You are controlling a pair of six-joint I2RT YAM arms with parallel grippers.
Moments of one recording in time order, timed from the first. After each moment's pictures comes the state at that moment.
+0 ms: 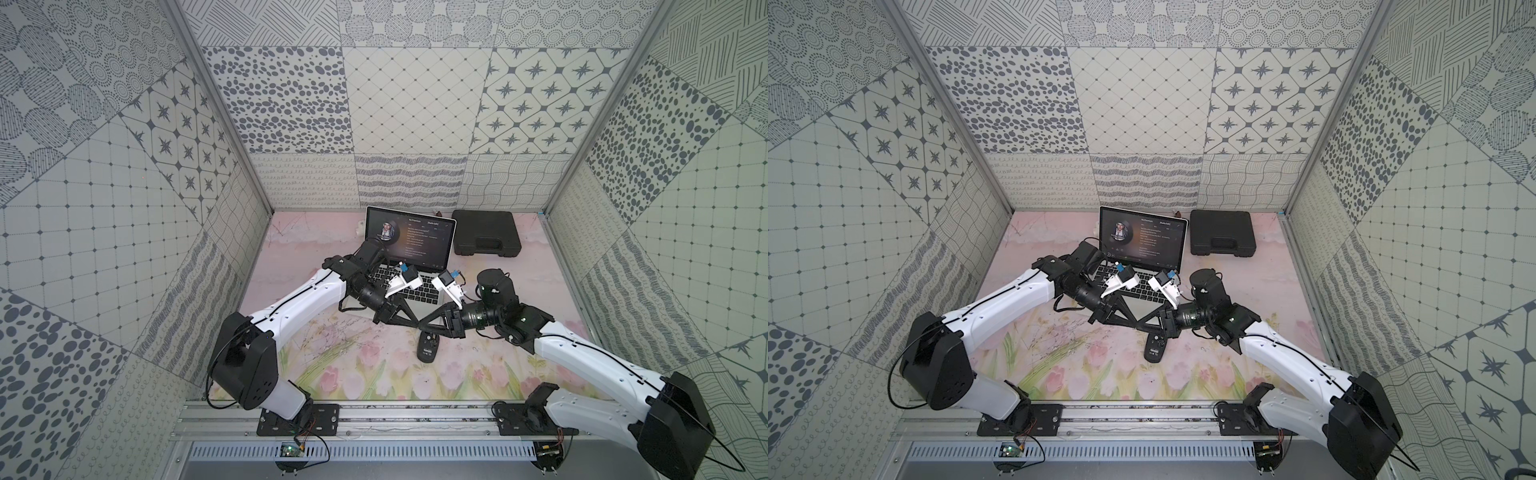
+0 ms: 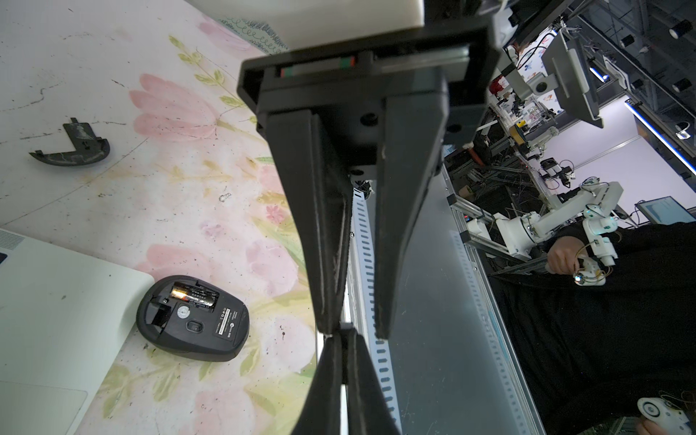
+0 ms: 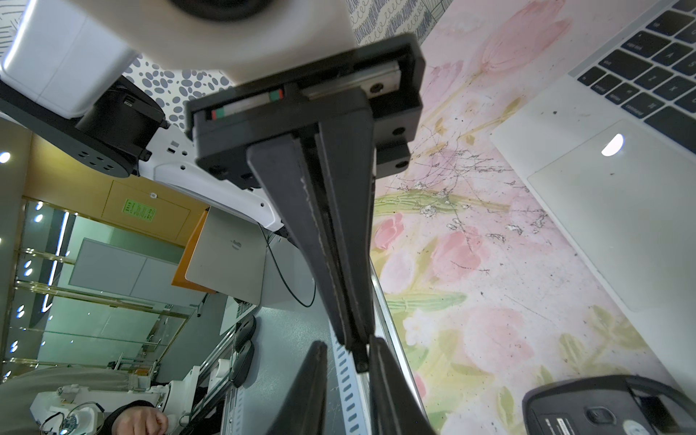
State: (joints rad) left arm -0.53 1.54 1.21 -0.92 1.16 0.55; right arm 0.67 1.10 0.70 -0.09 -0.90 0.48
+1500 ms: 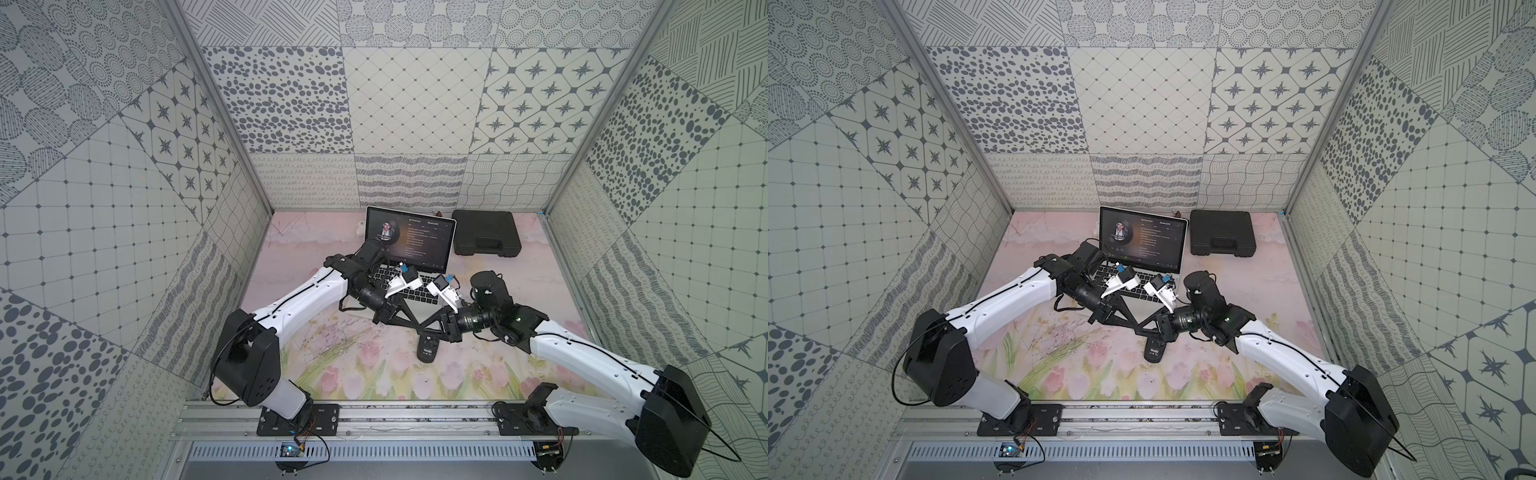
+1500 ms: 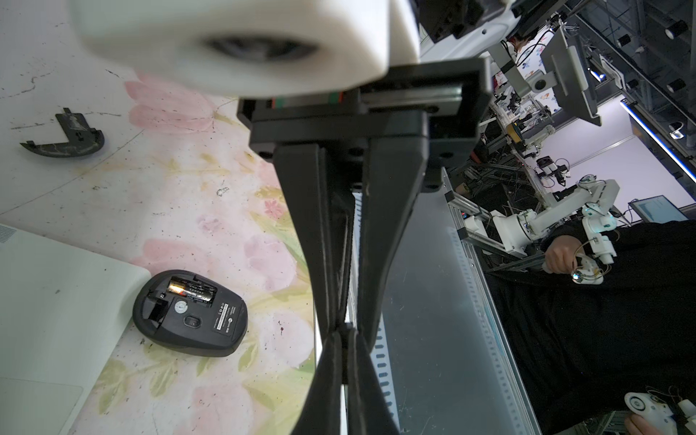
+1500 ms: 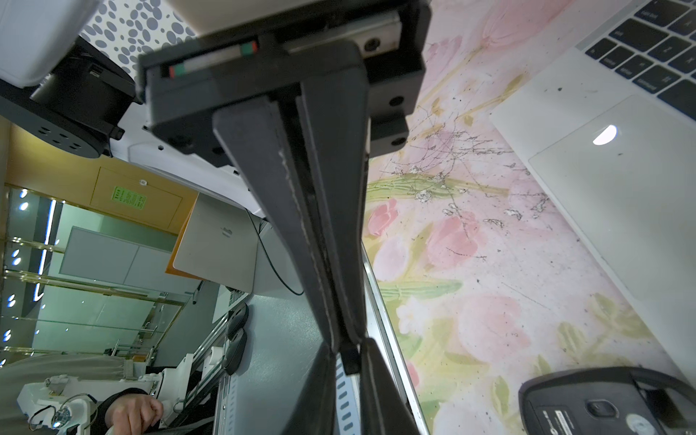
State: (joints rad) left arm -0.53 1.56 1.23 -0.96 1.16 0.59; right arm 0.71 1.13 0.71 -0.12 -0.87 0.44
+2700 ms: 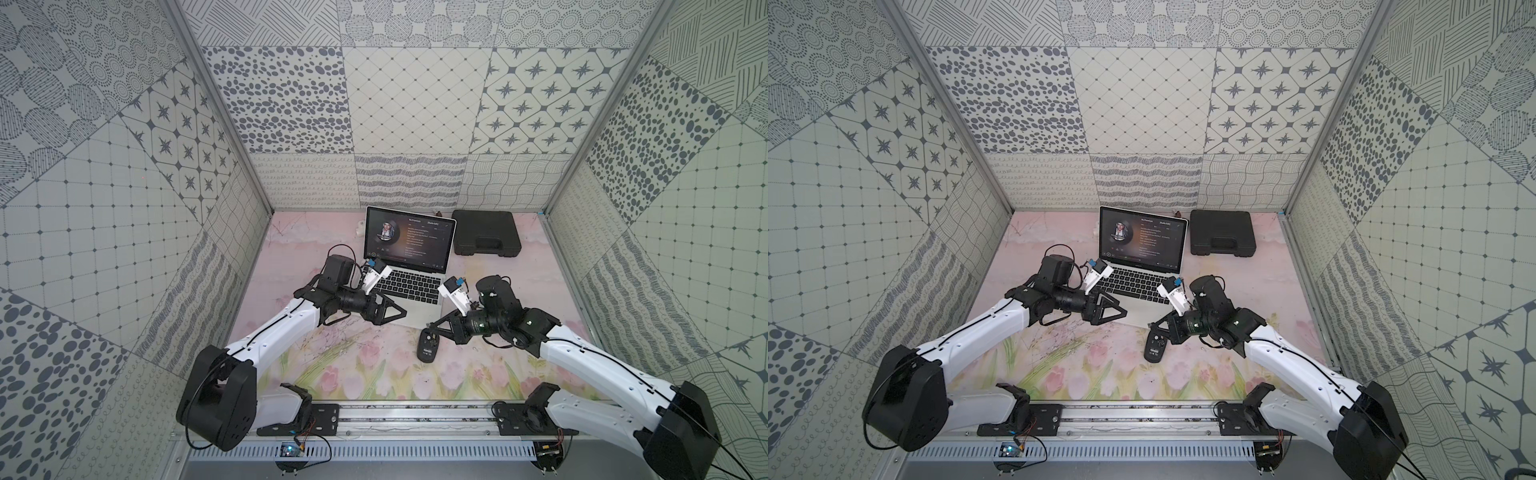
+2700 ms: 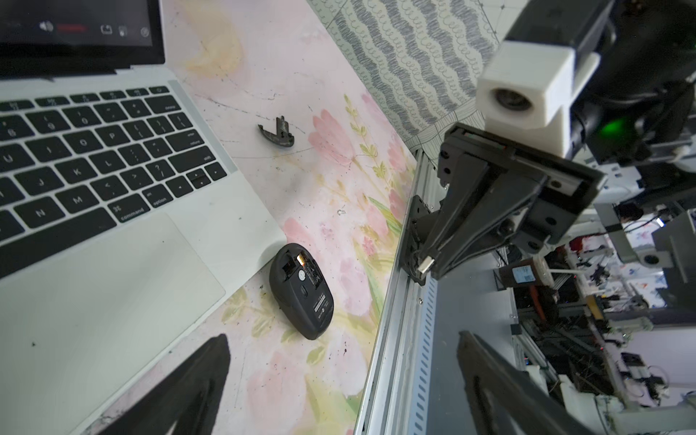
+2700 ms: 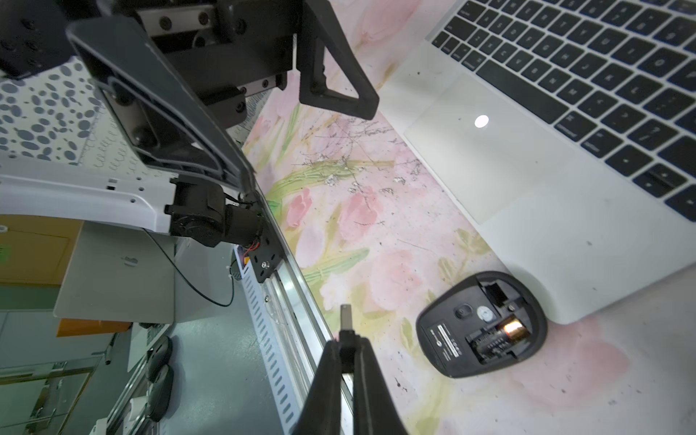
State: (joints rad) left arm -0.36 1.32 0.78 -0.23 0.96 -0.17; right arm 0.68 1.05 0.71 -0.41 -0.57 0.34
